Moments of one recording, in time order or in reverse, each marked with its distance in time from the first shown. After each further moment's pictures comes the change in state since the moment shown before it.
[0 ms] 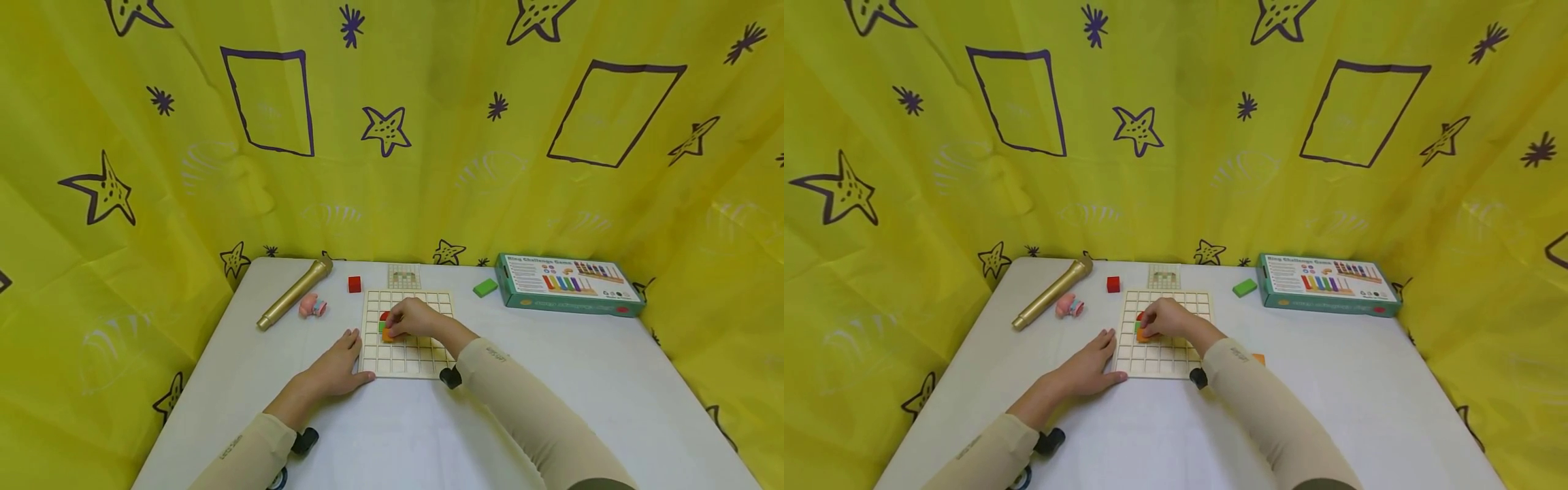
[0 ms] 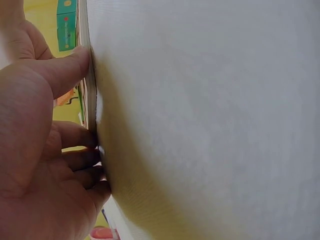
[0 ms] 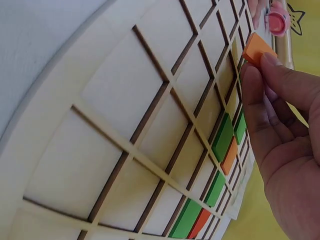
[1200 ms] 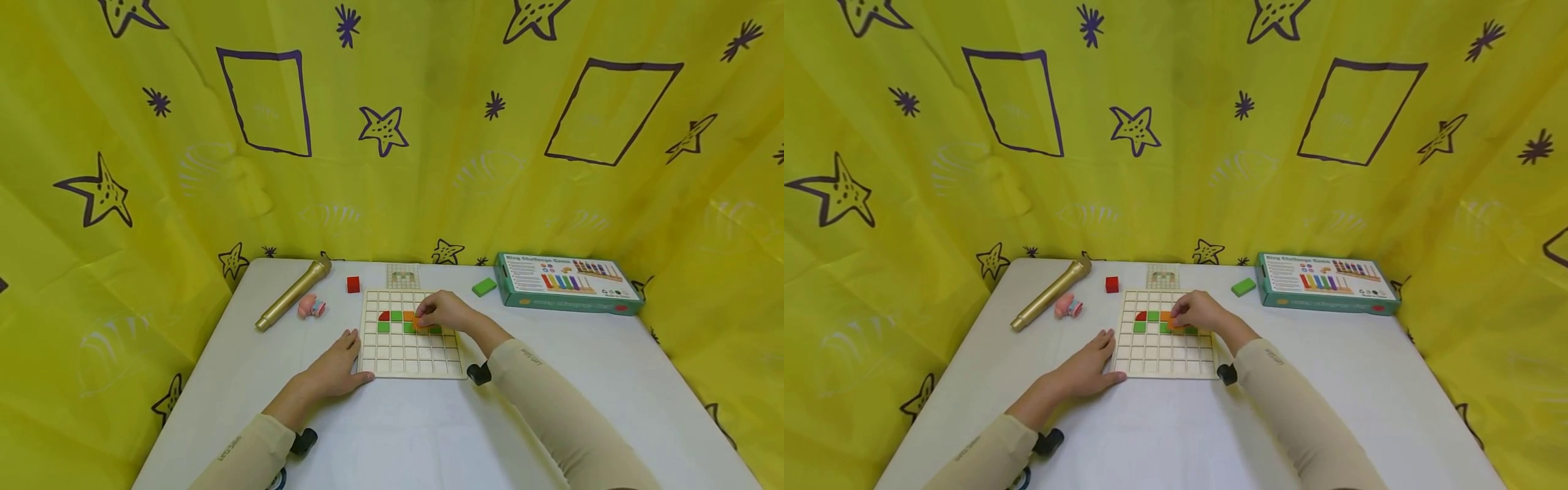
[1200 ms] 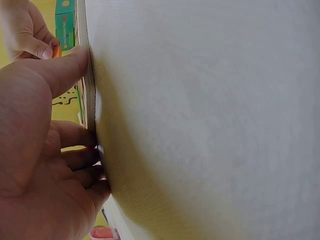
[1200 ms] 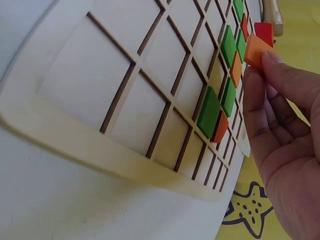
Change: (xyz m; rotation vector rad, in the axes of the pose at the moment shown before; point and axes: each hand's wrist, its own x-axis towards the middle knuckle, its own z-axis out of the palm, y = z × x) left_hand 0.000 0.001 0.001 0.007 0.001 -0.022; right_hand -0.031 0.041 -0.038 0.045 0.093 0.089
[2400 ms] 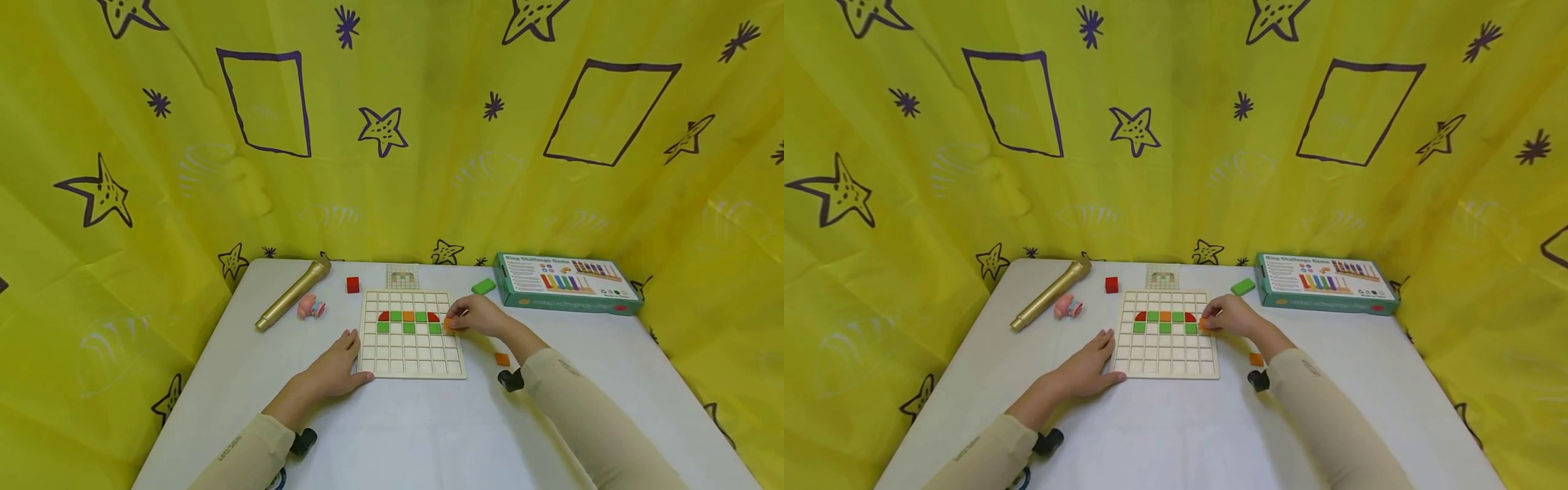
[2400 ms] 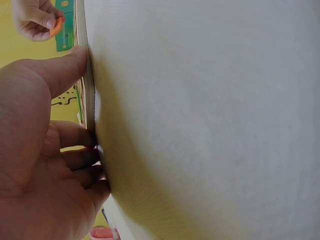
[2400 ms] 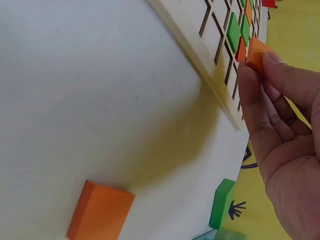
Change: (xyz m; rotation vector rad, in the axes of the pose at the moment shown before) left_hand 0.001 -0.002 0.002 0.008 0.008 0.003; right_hand -0.038 0.039 -0.029 0.045 0.061 0.090
